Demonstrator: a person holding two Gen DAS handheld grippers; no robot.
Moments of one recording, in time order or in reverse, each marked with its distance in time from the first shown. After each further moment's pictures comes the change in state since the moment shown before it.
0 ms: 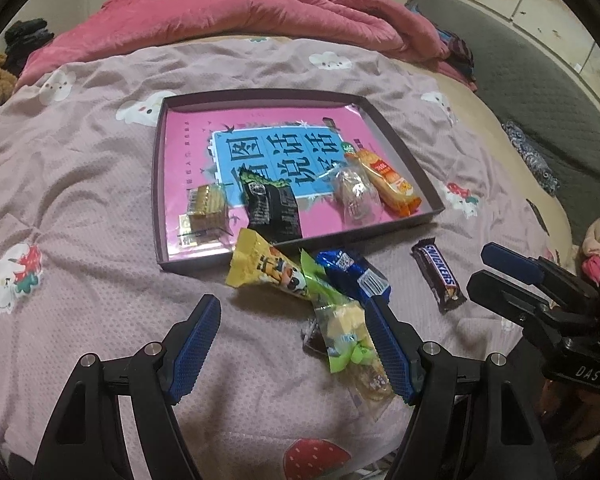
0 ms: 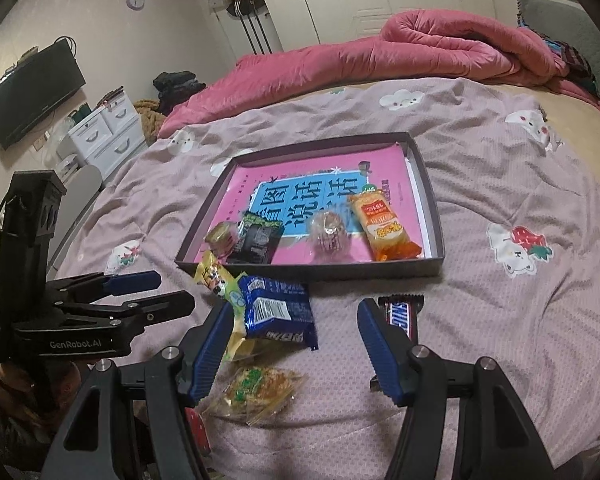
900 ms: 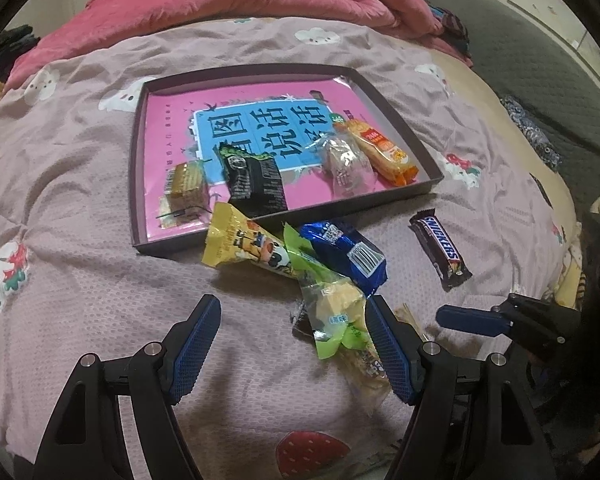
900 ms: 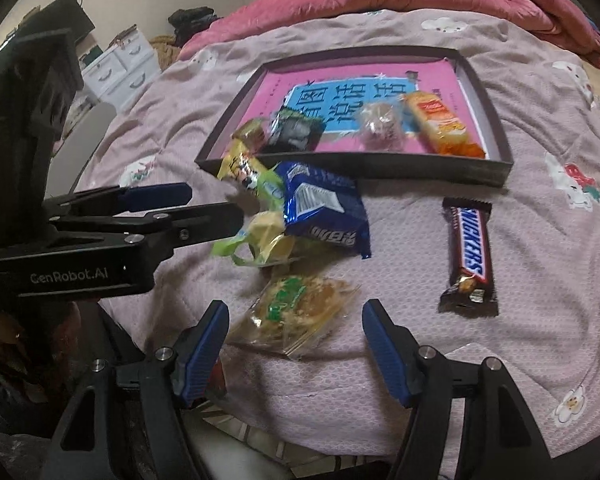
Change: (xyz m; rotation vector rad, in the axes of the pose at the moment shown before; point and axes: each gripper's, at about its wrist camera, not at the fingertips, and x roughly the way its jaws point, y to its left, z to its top) left arm 0.018 -0.016 -0.008 0.051 0.065 0.012; right arm 0.041 0.026 -0.042 -0.048 0.259 0.076
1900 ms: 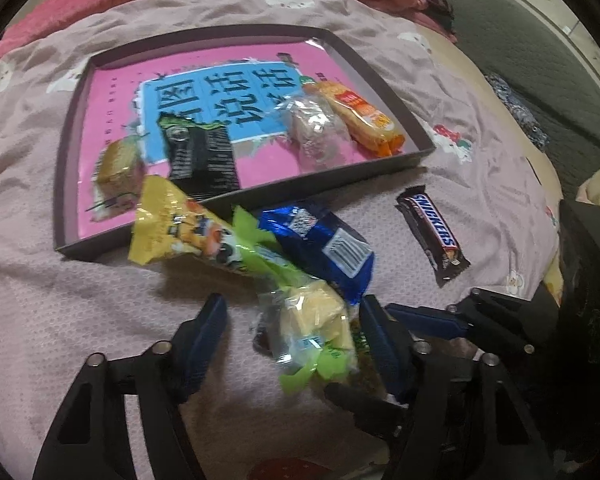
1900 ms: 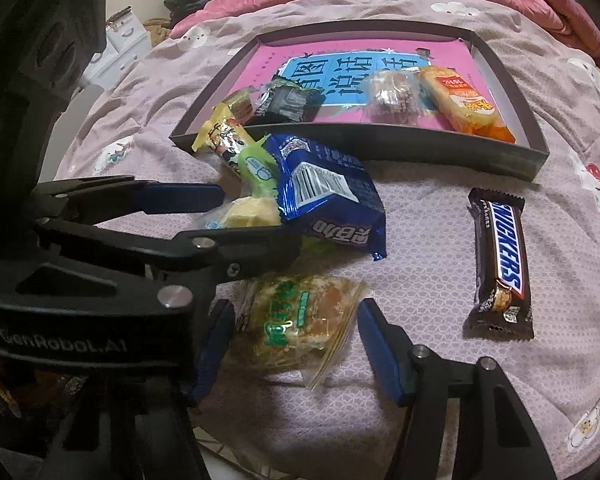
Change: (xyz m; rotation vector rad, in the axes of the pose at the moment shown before) left arm 0.046 -0.017 0.007 0.036 0.095 -0.093; right arm 0.040 -0.004 0.004 -0.019 0.044 -0.029
